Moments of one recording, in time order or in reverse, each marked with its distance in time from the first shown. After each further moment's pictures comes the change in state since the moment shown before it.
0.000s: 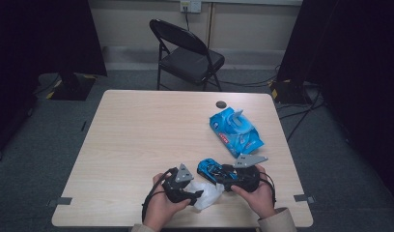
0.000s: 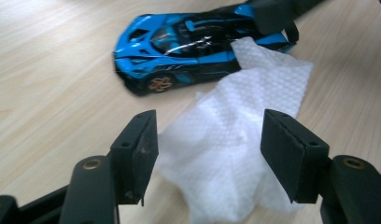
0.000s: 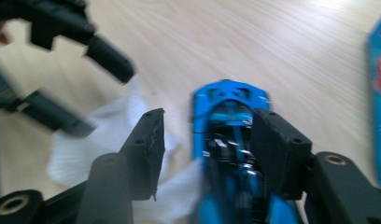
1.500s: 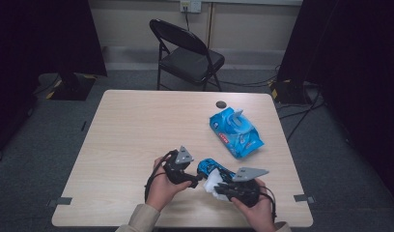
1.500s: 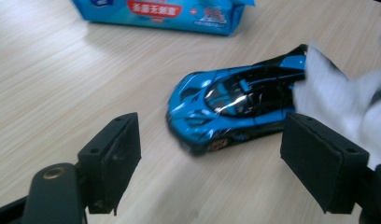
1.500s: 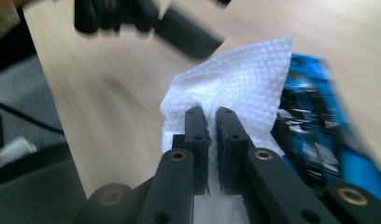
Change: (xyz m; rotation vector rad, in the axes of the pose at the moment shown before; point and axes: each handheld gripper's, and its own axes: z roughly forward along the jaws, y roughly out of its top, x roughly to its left) left arm 0.027 0.038 0.026 -0.054 0.007 0.061; right arm 0.028 -0.015 -0.020 0.016 0.032 0.101
